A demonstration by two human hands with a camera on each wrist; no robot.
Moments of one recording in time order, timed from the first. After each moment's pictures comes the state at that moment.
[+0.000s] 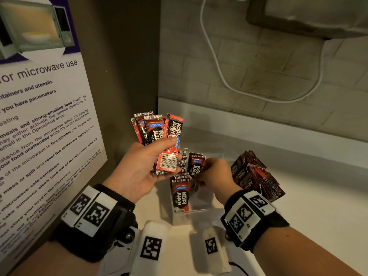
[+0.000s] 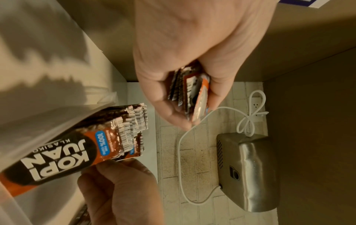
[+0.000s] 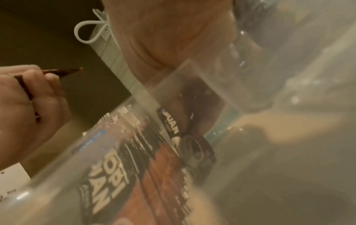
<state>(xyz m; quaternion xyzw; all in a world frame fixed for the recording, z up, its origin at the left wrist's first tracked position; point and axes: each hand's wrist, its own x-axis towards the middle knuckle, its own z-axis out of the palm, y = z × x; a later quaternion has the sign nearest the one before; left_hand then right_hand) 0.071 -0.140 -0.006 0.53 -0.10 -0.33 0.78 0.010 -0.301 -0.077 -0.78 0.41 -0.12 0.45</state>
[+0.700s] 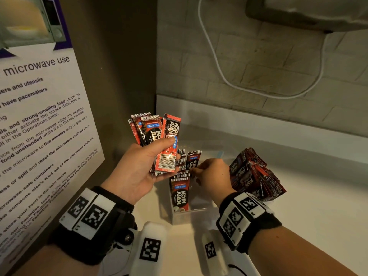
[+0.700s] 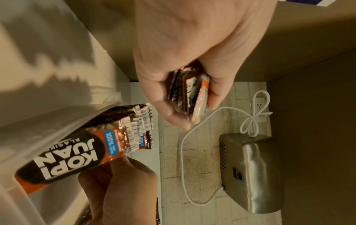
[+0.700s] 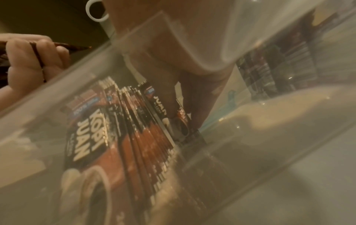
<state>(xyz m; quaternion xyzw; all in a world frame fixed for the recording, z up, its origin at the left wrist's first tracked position) 0.071 -0.139 -0.012 0.53 -0.09 -0.33 0.77 0.016 -0.303 -0.098 -0.81 0.40 -0.16 0.40</state>
